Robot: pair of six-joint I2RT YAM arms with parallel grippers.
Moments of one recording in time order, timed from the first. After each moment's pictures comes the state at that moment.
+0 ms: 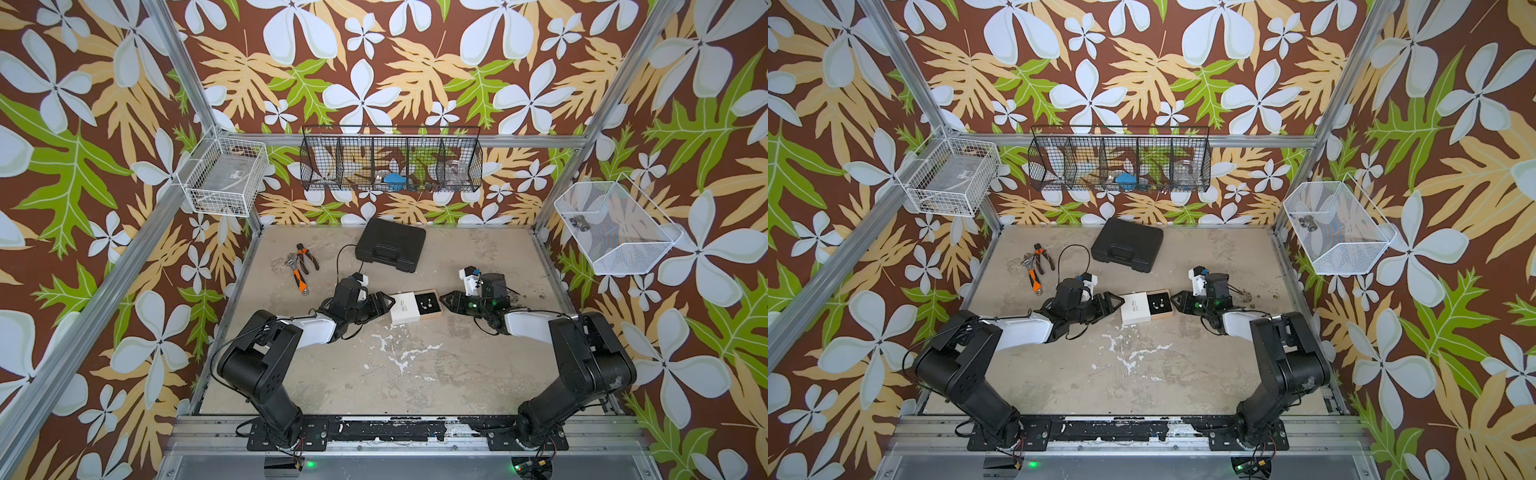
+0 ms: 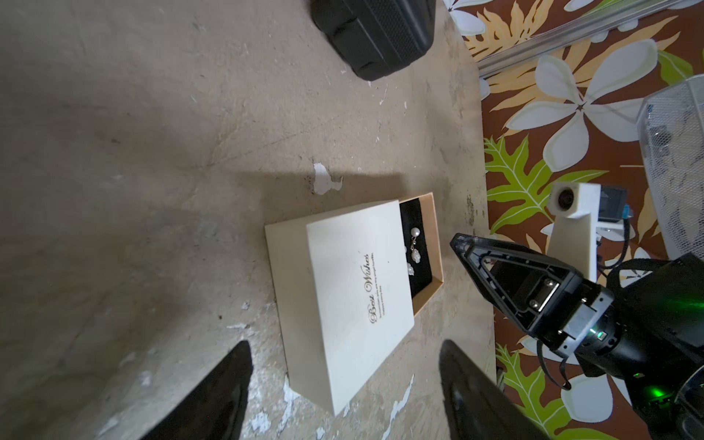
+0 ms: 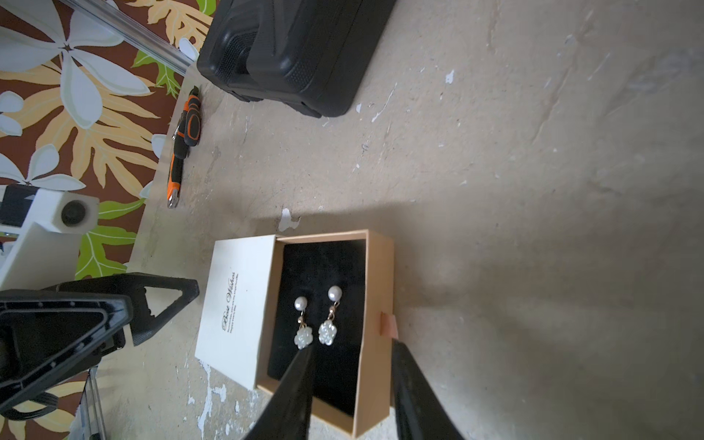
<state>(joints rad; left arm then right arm) -0.48 1.69 0.71 0.38 0.38 -0.89 0.20 1.66 0.69 0.28 -0.52 0.44</state>
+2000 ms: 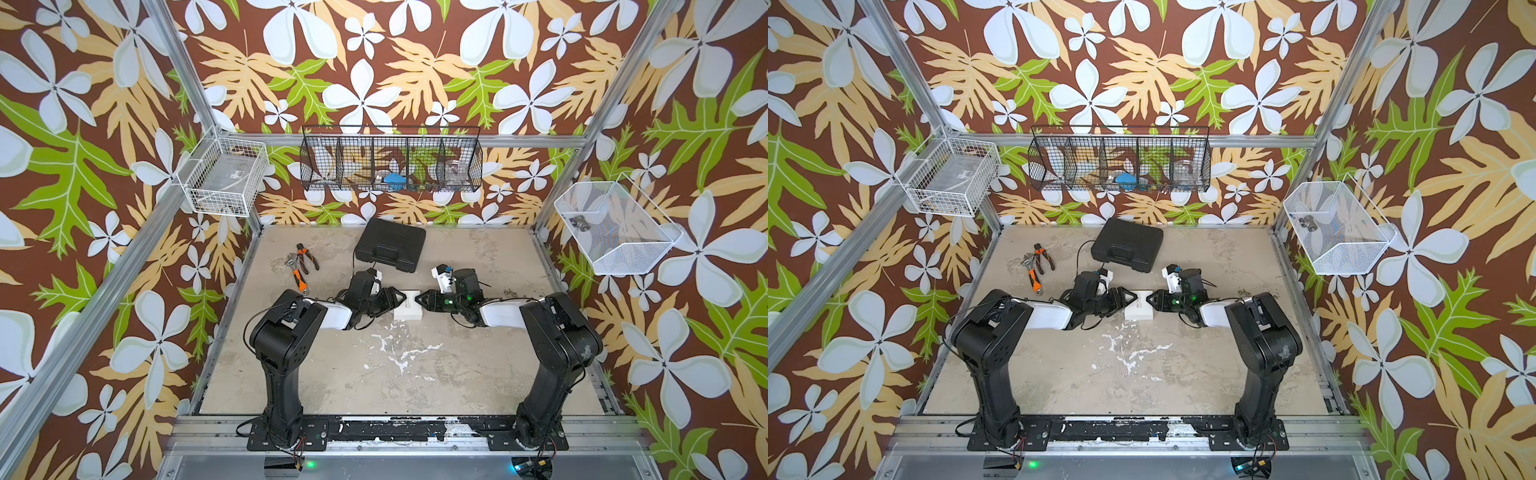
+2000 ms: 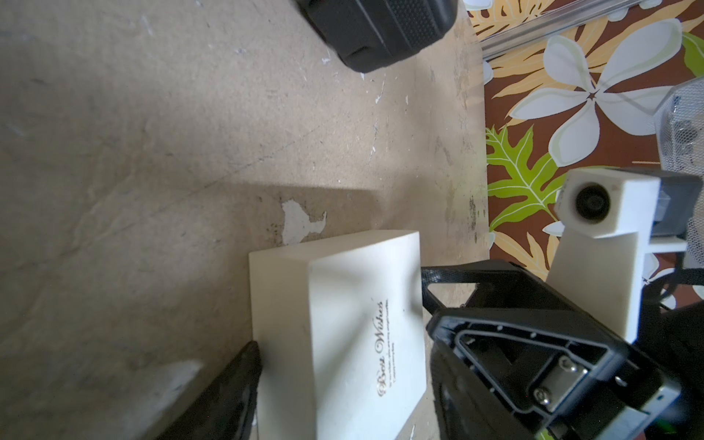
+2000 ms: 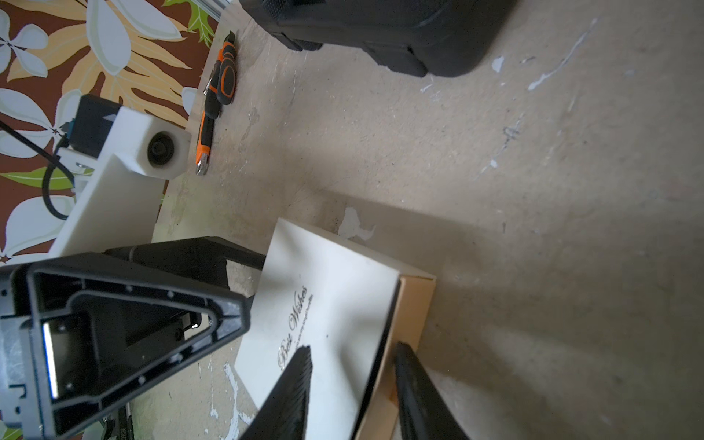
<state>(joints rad) -0.50 1.91 0.88 0.41 0.43 -0.90 0.36 1.84 0.84 0.33 -0.54 0.48</state>
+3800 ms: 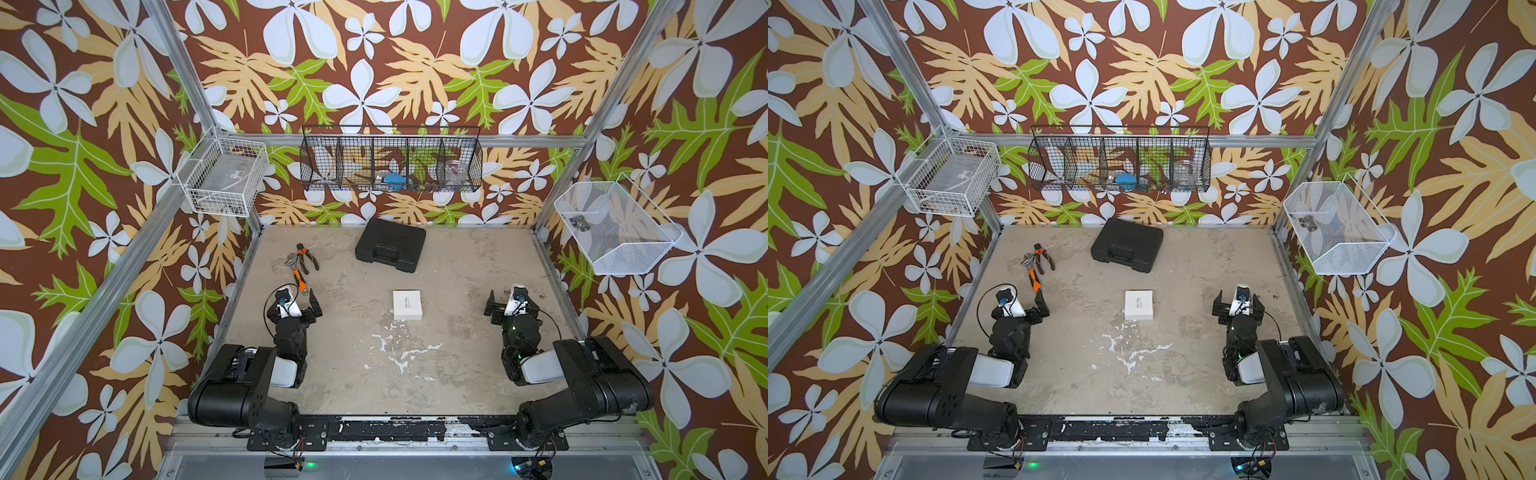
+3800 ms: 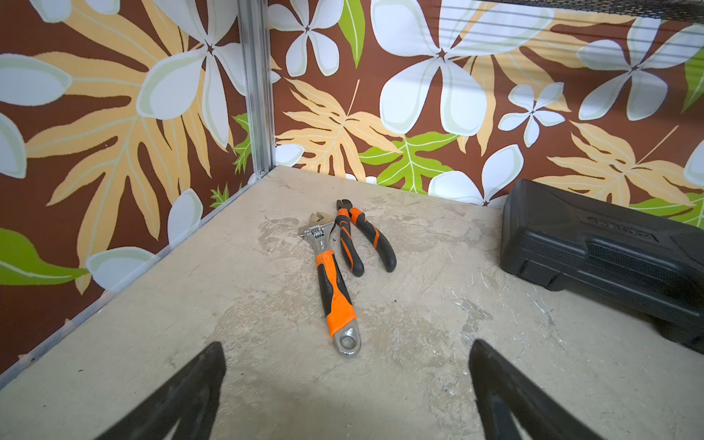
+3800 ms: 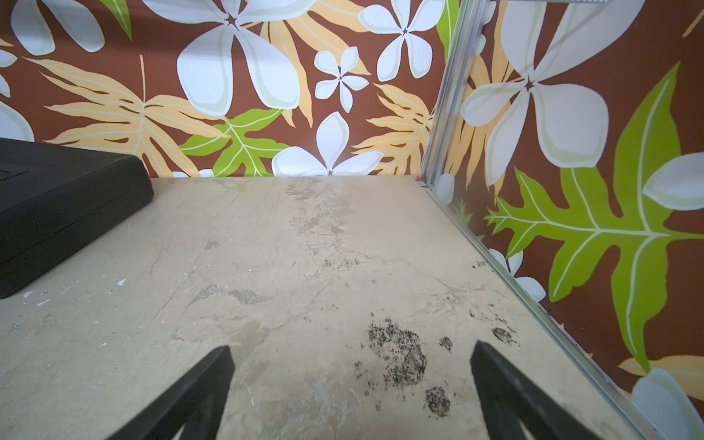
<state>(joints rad) -0.08 1.45 0.13 1.23 -0.32 -0.14 0.09 1.51 0.14 1.26 0.33 -0.05</state>
